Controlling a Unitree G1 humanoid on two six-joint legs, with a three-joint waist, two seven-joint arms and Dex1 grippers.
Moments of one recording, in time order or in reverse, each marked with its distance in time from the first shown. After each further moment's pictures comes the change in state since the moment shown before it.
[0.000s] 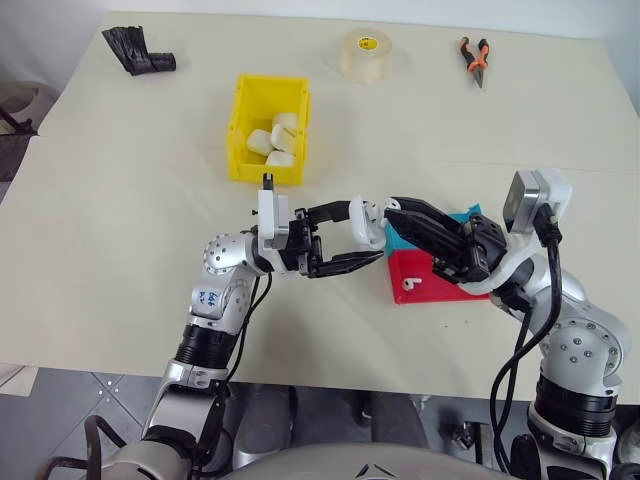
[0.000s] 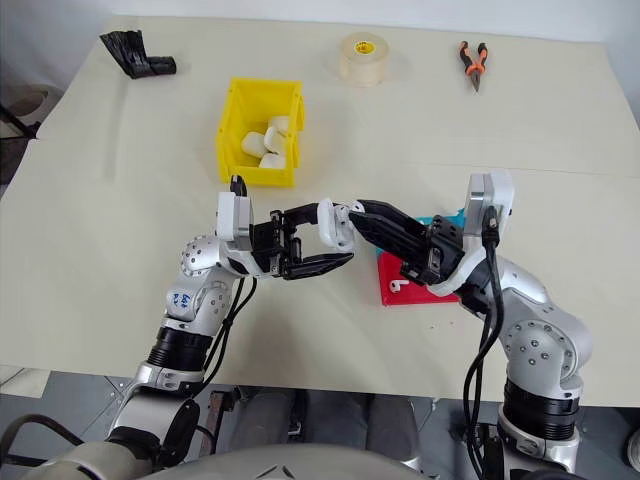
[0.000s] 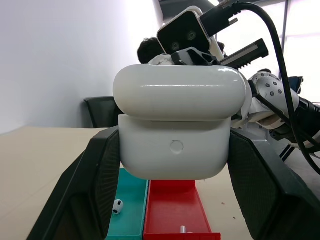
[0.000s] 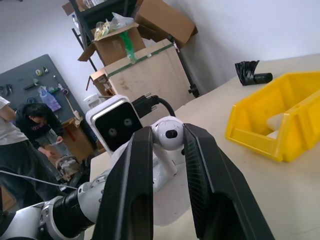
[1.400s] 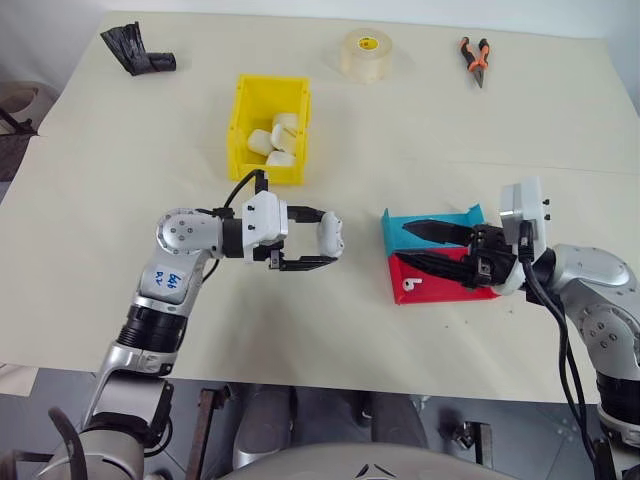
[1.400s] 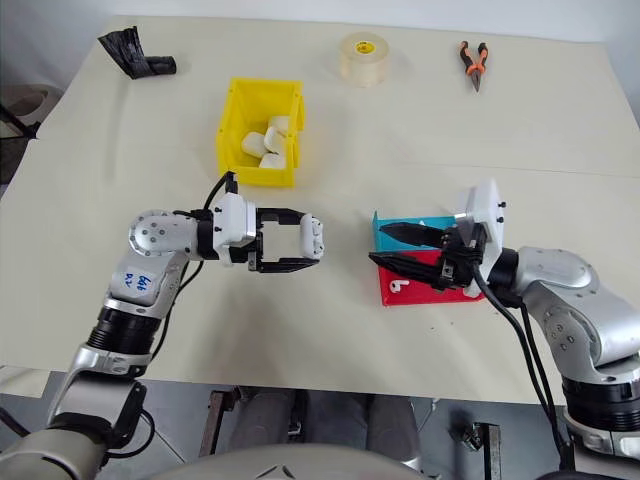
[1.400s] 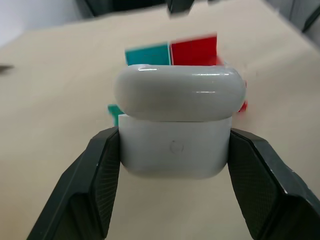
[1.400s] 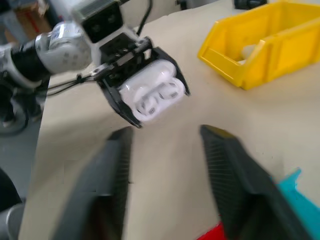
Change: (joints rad) left arm -0.100 0.344 -0.078 -0.011 0.292 0.068 0.023; right arm -0.063 -0.384 0.149 0.123 -0.246 -0.141 0.189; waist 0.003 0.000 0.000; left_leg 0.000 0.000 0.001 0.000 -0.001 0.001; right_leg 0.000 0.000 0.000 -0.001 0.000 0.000
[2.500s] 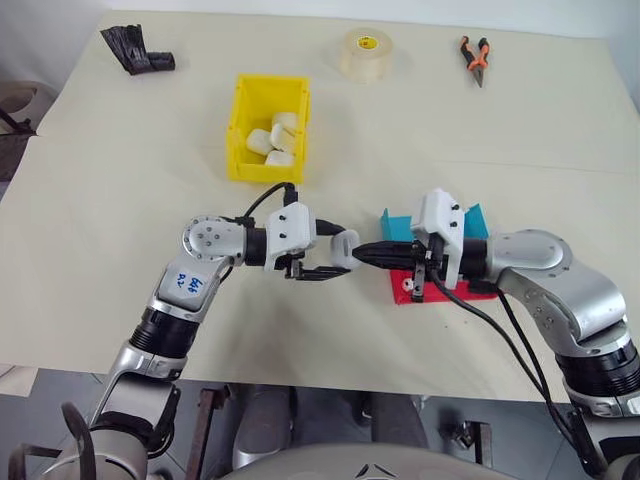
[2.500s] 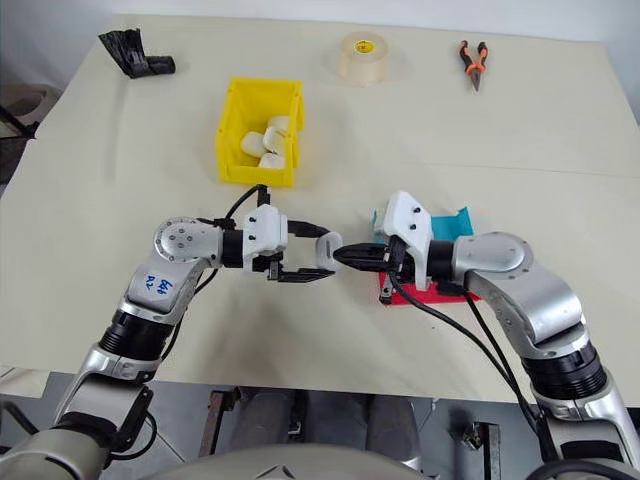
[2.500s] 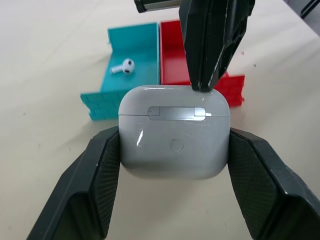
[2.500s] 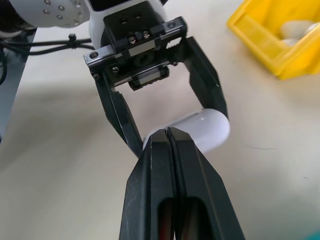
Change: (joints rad) left arm 0.035 -0.072 -0.037 -0.075 0.020 0.106 0.073; right arm -0.089 0.042 0.195 0.007 -0.224 -0.029 -0.055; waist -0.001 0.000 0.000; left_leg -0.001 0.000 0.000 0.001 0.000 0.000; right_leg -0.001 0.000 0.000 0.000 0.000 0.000
